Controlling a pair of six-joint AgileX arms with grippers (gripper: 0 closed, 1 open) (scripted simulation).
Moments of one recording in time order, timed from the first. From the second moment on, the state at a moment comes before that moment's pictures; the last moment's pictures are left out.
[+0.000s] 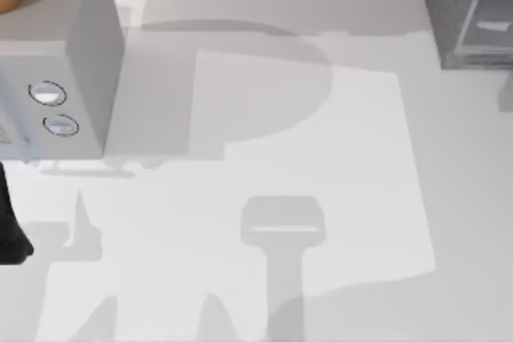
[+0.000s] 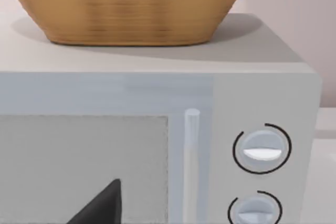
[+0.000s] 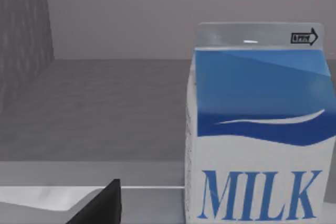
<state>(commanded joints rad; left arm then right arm) 0.00 0.00 0.00 0.00 0.00 0.00 -0.26 2.26 0.85 1.42 -0.22 0.01</state>
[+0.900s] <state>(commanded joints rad) 0.00 0.00 0.00 0.00 0.00 0.00 -0.23 2.37 1.12 1.25 -0.19 0.01</state>
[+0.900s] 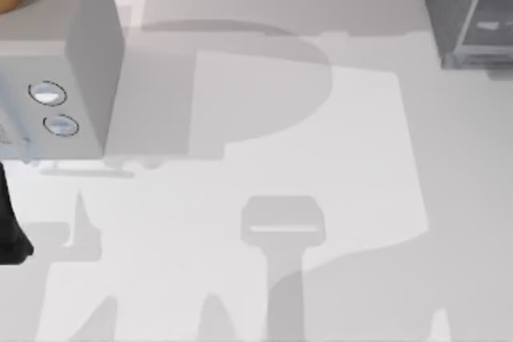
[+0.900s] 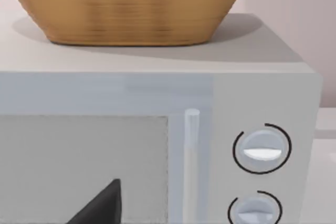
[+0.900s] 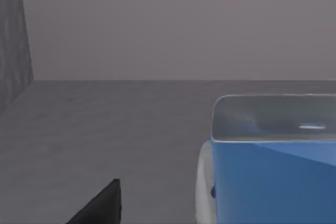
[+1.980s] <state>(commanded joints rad) 0.00 0.00 0.00 0.00 0.00 0.00 -0.23 2.37 1.12 1.25 -0.19 0.01</state>
